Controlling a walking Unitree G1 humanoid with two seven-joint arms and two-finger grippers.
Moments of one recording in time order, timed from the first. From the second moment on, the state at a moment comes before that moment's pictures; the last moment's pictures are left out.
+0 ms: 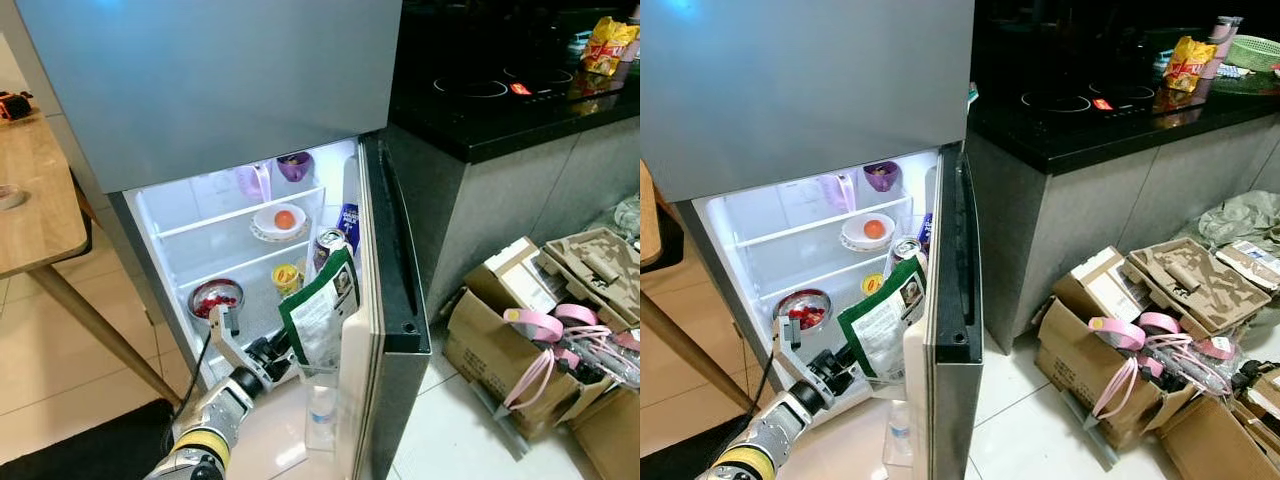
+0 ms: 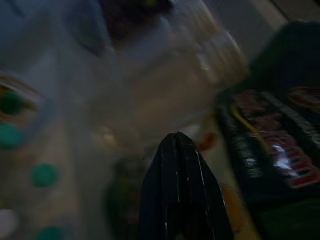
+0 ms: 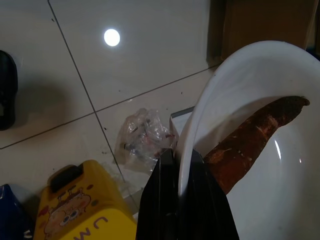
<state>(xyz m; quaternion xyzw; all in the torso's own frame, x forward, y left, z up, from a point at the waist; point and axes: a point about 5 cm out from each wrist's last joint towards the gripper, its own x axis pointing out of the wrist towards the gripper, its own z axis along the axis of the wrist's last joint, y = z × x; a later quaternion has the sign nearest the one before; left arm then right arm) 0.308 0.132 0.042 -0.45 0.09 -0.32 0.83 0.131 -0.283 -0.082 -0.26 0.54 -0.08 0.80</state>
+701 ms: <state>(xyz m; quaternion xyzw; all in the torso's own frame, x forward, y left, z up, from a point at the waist) 0.306 0.102 0.056 -0.50 0.07 -0.41 0.75 0.129 -0.283 -0.083 -0.26 0.54 -0.08 0.80</state>
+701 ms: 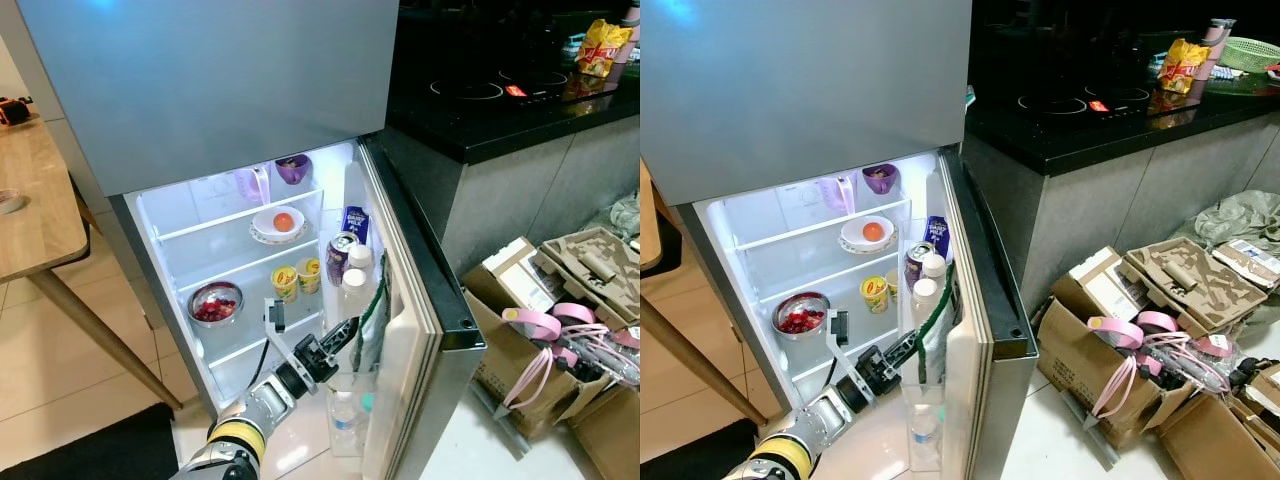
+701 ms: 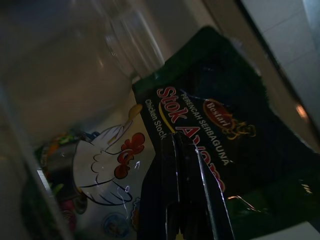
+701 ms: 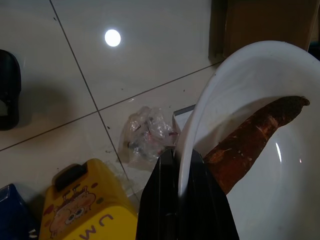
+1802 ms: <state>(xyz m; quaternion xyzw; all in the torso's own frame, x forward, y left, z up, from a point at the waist) 0.298 0.154 0.016 -0.52 0.13 -0.16 0.83 0.129 -0.281 -0.084 -0.26 0.54 -0.08 0.80</state>
